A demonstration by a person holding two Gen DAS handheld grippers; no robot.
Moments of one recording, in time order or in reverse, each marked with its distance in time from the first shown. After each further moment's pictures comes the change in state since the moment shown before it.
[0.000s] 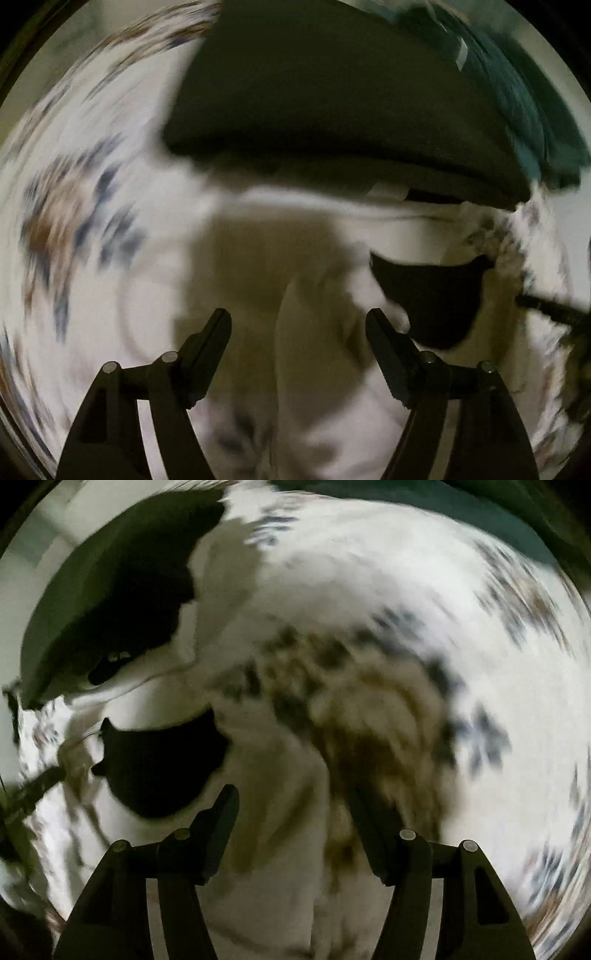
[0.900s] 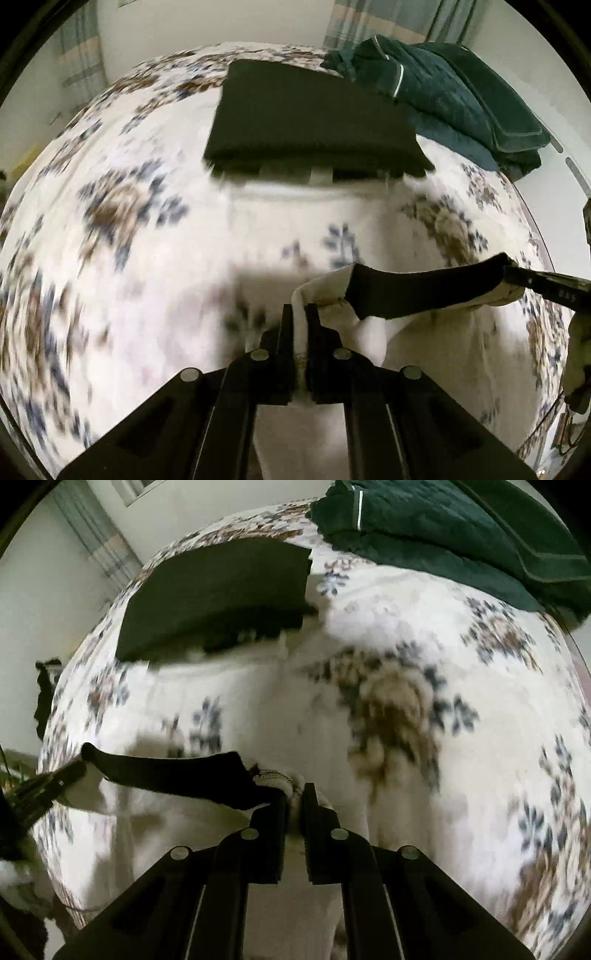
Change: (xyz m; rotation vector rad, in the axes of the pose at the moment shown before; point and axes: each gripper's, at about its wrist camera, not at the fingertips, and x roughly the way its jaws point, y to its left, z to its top) left arm -0.134 -0.020 -0.133 0.006 -0.166 -0.011; right arm -0.117 0.048 -0.122 -0.088 -0.192 0.038
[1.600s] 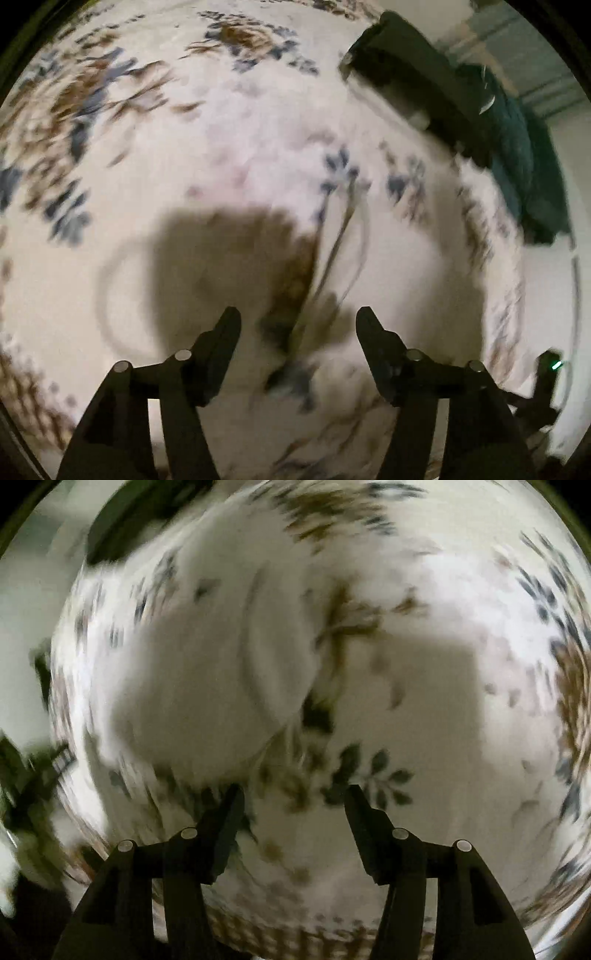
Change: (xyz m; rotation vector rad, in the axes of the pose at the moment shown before) left arm -0.010 0.087 -0.111 -0.493 0.163 -0.134; right arm 0.008 -0.074 -0.162 0.290 0.343 0.136
